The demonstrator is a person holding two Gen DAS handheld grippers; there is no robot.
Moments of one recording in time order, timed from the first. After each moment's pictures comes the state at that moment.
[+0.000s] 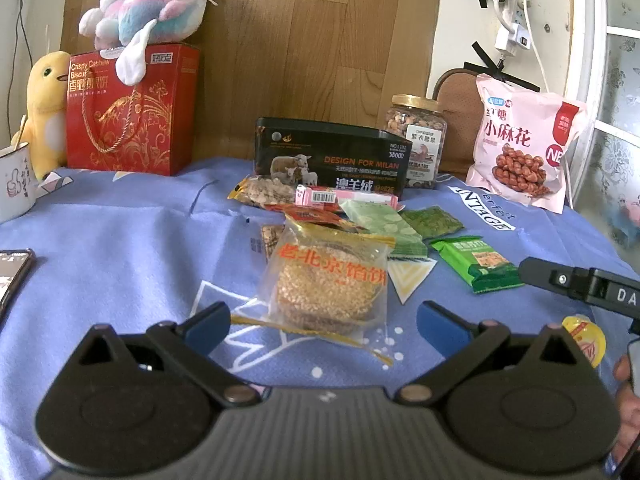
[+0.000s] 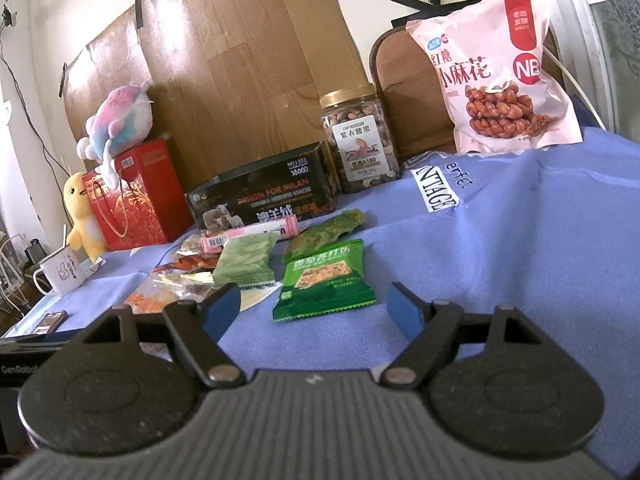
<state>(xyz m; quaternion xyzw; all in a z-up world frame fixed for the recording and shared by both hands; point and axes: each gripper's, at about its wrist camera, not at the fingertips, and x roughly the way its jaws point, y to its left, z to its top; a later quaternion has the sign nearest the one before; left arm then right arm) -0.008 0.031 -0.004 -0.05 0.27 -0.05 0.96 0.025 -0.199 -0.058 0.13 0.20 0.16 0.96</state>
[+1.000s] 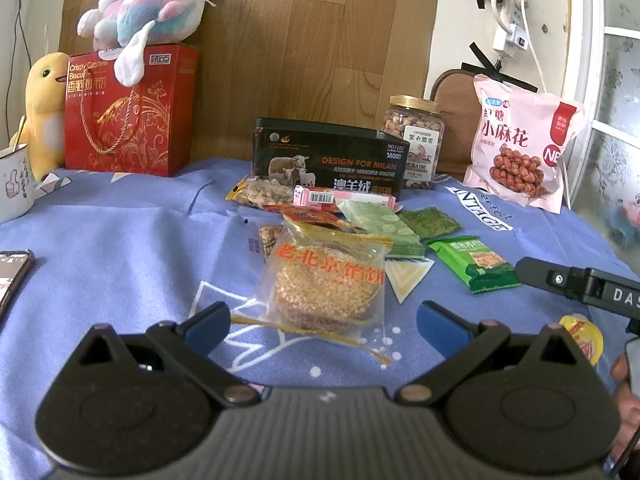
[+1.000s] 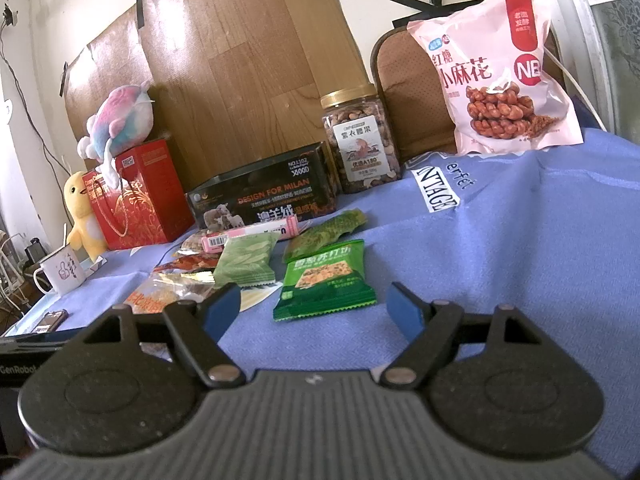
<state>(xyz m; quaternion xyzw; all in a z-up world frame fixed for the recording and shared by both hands) -0.009 0.030 -0.003 -0.05 0.27 -0.05 0.96 0.025 -0.197 -0.058 0.13 0.20 0.16 0.96</state>
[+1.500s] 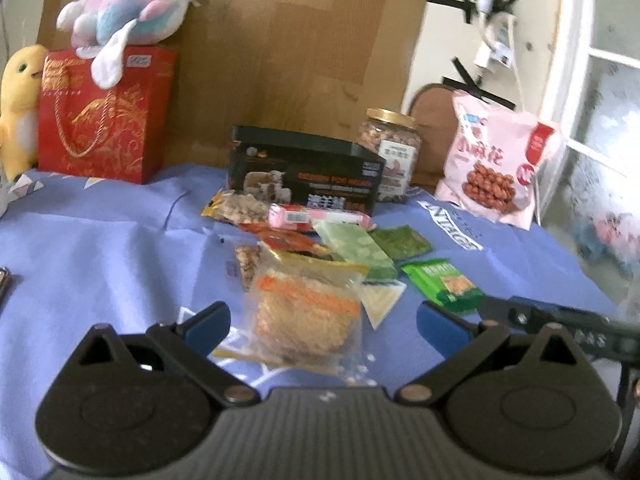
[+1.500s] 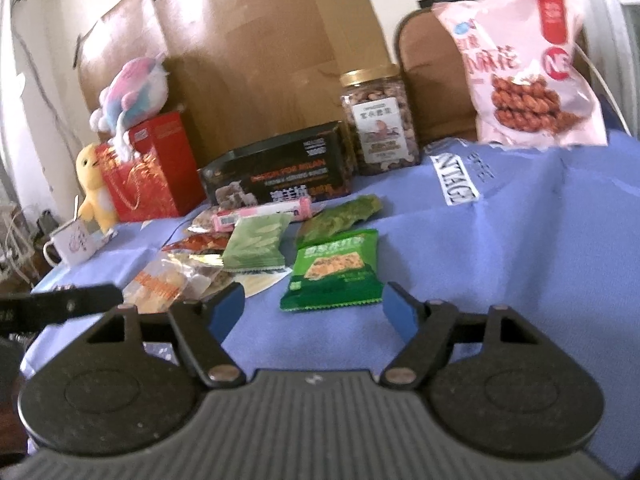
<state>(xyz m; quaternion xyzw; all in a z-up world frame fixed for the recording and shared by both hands) 0.005 0.047 0.017 -0.09 0.28 -0.10 0.95 0.038 -0.196 -0.048 0.10 0.24 0.20 0.95</state>
